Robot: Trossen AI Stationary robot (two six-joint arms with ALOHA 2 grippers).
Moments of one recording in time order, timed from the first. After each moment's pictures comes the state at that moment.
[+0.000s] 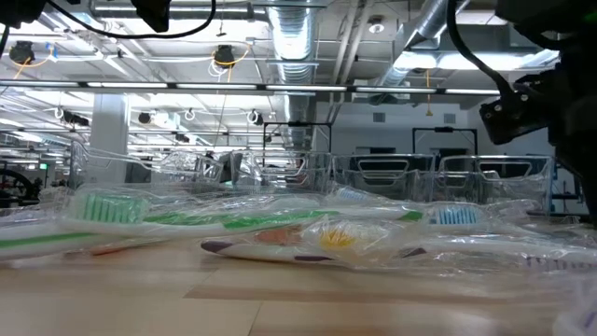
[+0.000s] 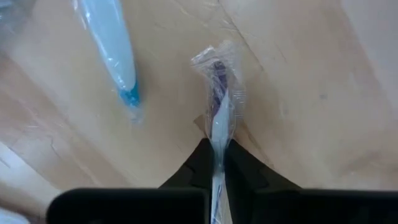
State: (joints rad) left arm -0.49 1.00 0.38 0.73 -0.39 0.02; right arm 0.55 1.69 0.90 -0.77 0.06 1.18
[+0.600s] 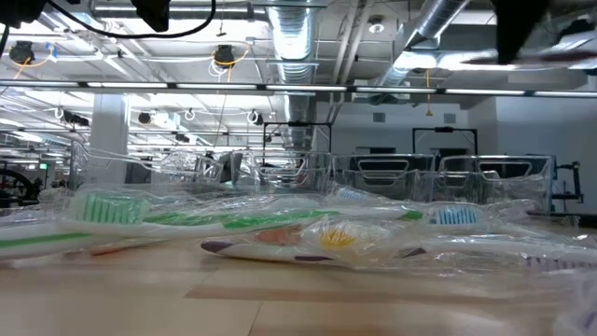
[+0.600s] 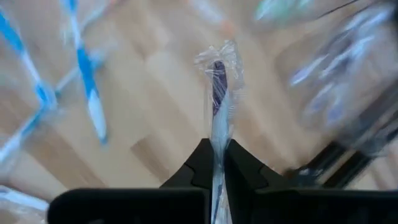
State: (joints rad) left arm -0.49 1.00 0.38 0.73 -0.39 0.02; right arm 0.44 1.60 1.49 -1.56 0.36 1.07
